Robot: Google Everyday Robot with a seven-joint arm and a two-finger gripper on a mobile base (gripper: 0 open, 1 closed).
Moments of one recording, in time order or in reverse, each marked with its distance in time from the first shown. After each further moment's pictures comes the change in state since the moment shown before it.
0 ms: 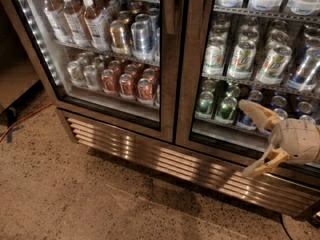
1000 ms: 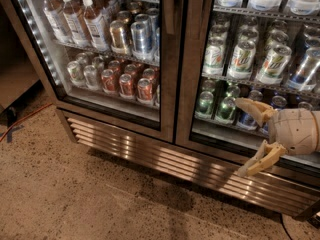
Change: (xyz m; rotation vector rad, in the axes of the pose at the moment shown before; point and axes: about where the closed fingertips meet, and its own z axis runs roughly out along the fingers) arm 0.006 -0.001 0.008 -0.008 0.289 -0.044
